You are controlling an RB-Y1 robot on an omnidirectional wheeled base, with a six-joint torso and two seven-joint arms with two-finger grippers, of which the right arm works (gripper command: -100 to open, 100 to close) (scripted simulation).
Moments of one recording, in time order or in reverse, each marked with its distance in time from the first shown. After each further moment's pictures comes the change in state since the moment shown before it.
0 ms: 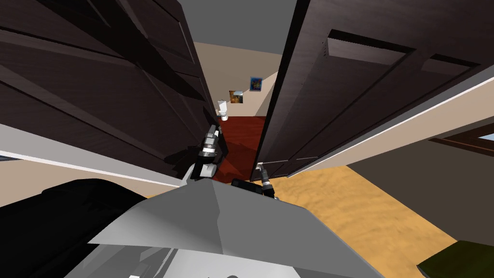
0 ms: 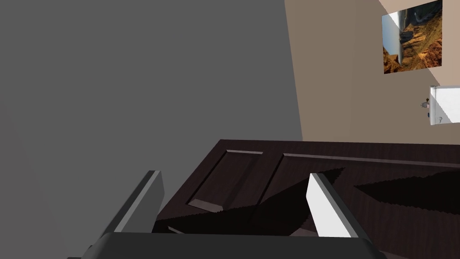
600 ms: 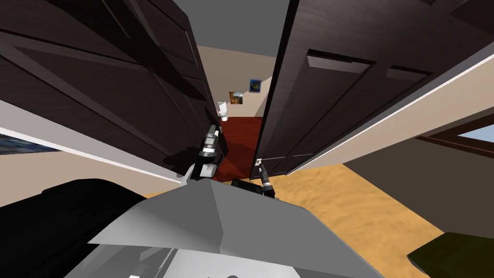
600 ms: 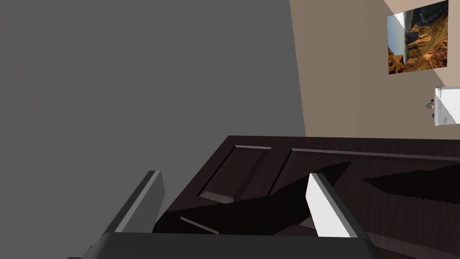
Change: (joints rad) arm 0.013 -0.009 0.004 -0.008 0.004 -0.010 -0.005
